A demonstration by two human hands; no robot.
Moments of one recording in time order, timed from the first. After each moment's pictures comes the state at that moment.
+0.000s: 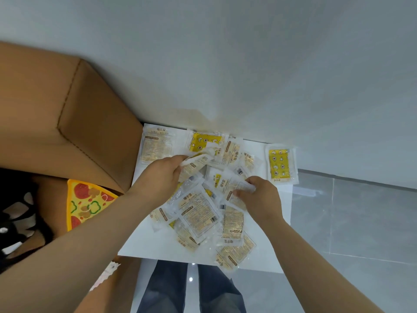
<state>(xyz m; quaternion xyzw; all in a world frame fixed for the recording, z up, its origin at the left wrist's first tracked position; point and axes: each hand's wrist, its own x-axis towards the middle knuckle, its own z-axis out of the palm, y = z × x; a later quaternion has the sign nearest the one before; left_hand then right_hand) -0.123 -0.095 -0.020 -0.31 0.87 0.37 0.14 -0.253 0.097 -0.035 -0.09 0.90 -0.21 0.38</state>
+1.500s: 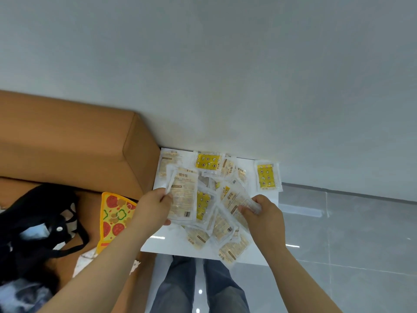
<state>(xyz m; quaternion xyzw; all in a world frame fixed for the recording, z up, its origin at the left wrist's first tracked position) -0.067 -0.067 0.081 -0.53 0.67 0.50 0.11 -0.209 0.125 0.078 -0.07 0.91 -0.26 0.32</state>
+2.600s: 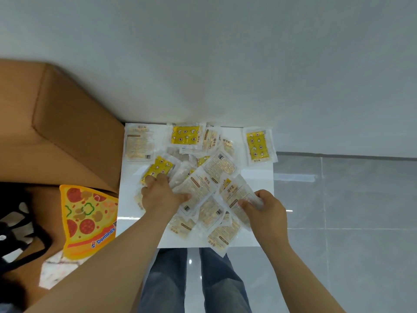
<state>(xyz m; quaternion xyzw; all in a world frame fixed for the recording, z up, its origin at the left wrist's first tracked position) -0.111 -0.018 -0.061 -0.52 0.77 0.27 0.27 -0.209 0.176 0.001 0.02 0.90 -0.27 0.33</state>
